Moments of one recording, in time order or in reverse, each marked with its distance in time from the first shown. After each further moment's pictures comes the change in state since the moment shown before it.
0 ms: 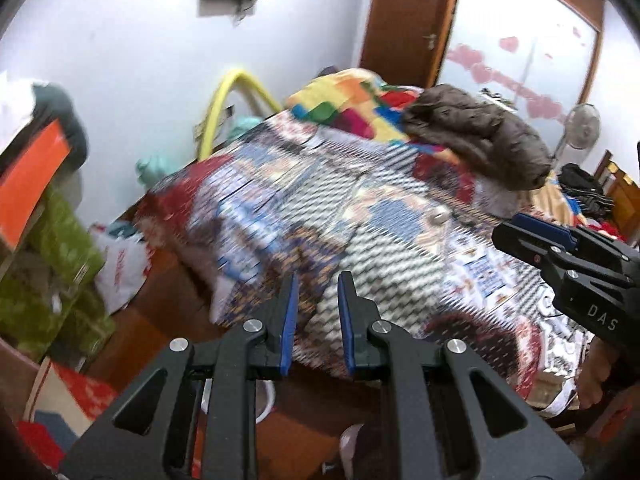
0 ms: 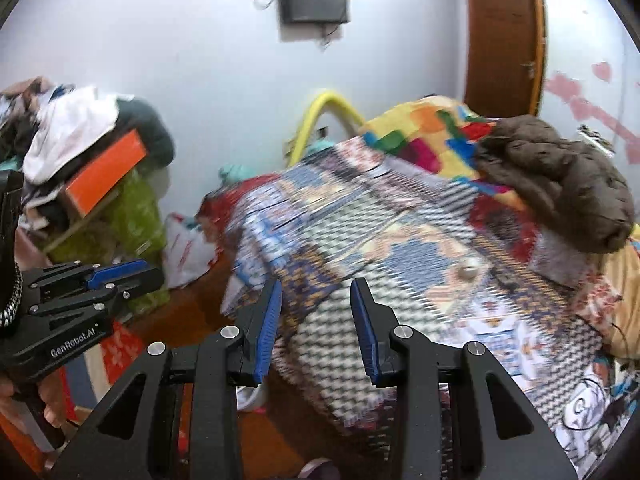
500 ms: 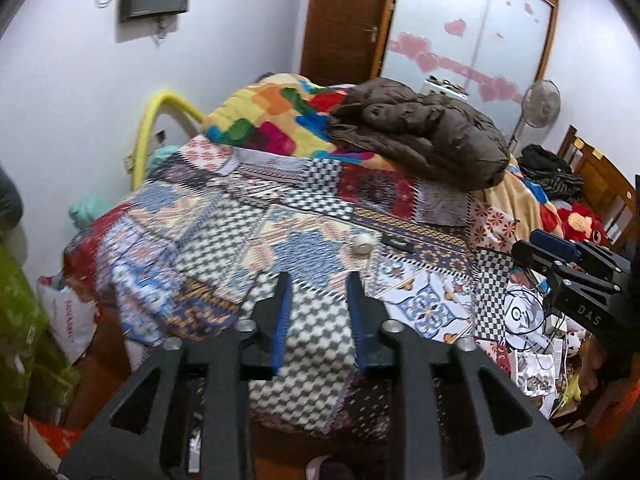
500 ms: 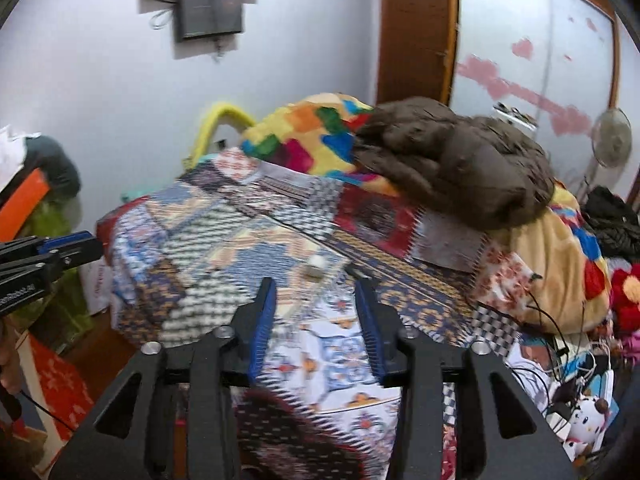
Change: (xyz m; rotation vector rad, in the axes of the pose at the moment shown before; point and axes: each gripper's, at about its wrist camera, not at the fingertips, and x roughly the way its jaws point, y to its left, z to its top) left arm 0.080 -0.126 0.058 0.121 0.001 -0.127; right arm -0.015 -0.167 -0.007 0.122 -0.003 -0.256
